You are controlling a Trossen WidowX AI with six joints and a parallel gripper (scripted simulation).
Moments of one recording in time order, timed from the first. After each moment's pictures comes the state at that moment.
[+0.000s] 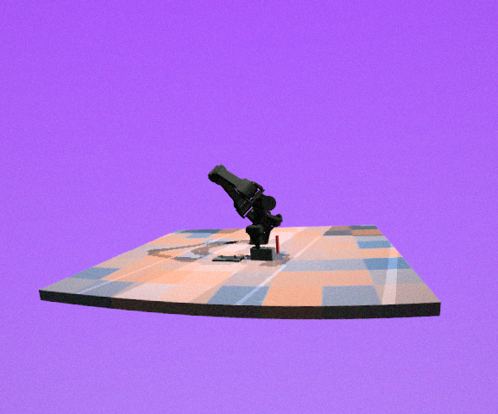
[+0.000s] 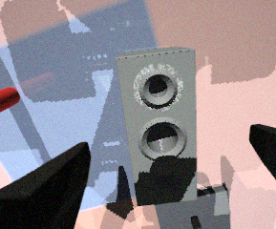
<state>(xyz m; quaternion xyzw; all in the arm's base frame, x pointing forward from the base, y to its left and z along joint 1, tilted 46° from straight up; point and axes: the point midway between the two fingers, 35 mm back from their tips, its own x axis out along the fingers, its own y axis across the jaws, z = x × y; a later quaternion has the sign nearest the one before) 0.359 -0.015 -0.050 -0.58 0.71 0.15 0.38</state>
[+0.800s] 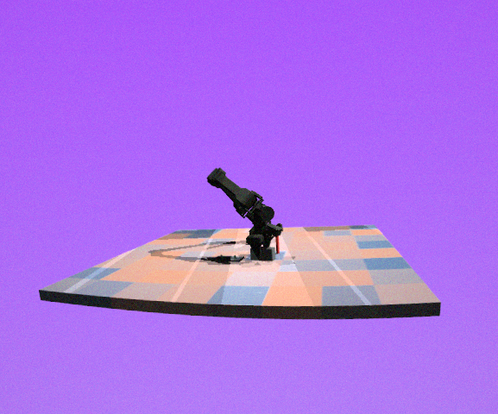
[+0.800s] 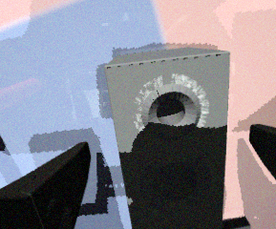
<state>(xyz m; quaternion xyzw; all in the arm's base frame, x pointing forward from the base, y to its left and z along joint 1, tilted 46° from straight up) 0.356 -0.044 -0.077 -0.58 0.71 0.15 0.38</state>
